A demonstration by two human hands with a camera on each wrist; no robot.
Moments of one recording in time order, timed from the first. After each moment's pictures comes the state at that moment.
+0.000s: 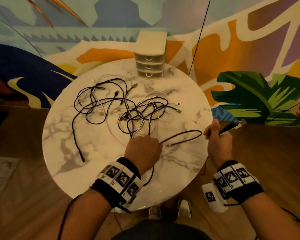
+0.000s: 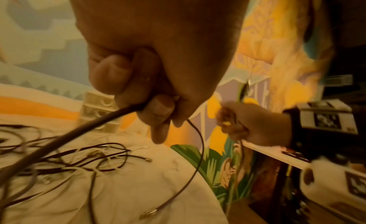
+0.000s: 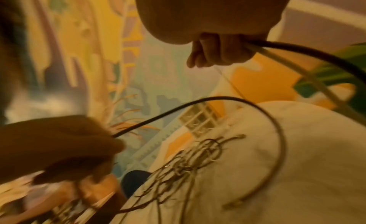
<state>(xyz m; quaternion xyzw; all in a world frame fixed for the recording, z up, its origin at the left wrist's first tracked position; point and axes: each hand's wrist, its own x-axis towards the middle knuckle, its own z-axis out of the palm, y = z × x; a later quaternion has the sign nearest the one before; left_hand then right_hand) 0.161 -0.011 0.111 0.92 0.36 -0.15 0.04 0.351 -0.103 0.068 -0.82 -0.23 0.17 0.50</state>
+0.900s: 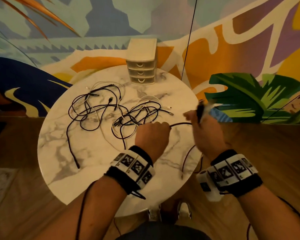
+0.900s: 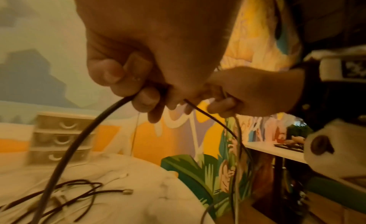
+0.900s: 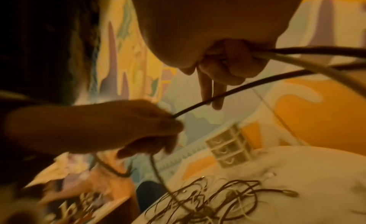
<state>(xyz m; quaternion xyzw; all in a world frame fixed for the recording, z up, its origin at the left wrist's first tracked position) 0.223 -0.012 0.136 0.94 0.35 -0.04 -0.02 0.356 -0.092 0.125 -0.83 -0.40 0.16 0.36</state>
